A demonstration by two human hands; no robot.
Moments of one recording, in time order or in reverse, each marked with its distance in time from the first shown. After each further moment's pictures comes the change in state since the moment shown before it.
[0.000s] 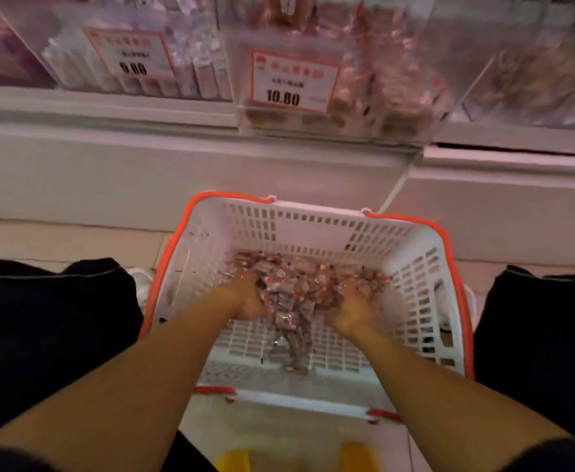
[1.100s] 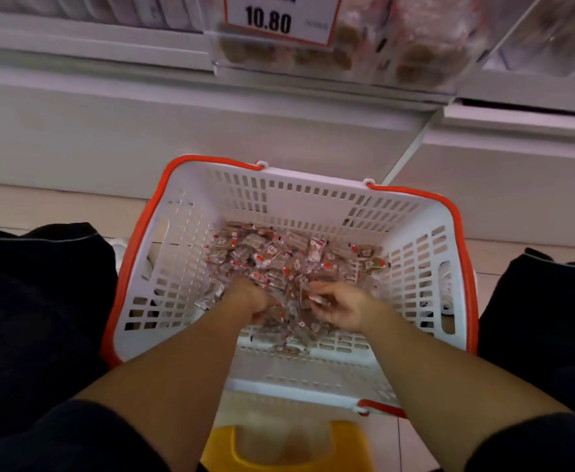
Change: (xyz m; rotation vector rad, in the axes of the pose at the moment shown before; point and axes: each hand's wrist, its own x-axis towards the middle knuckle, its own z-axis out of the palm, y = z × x) left_hand 0.049 0.016 0.080 -0.925 0.015 -0.394; right_hand 0.012 0.004 0.009 1.344 -0.540 0.526
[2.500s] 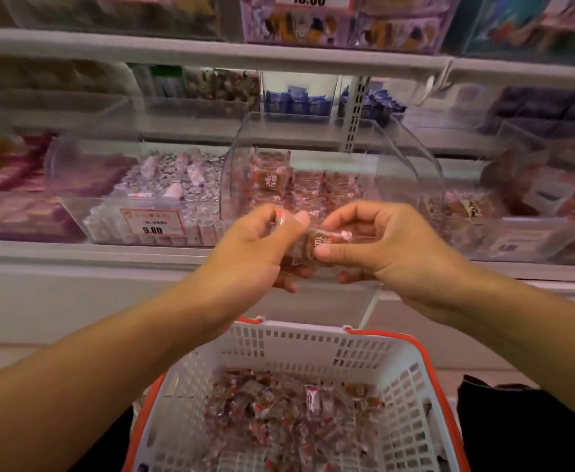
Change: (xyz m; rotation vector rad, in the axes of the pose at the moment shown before) left_hand -0.285 0.199 -0.126 -0.370 -0.121 1.113; right_hand -0.328 -0.157 0.129 -0.707 -0.229 -1.214
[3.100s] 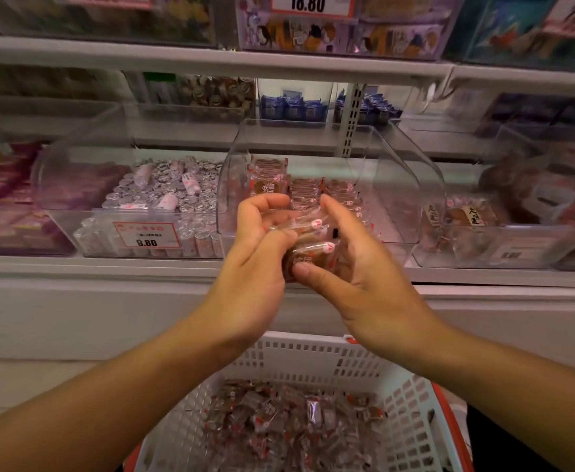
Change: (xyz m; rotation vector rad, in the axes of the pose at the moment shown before) left_hand 0.001 -0.003 0.003 -0.126 0.035 0.194; right_hand 0.002 0.022 0.030 -0.111 0.027 -0.184
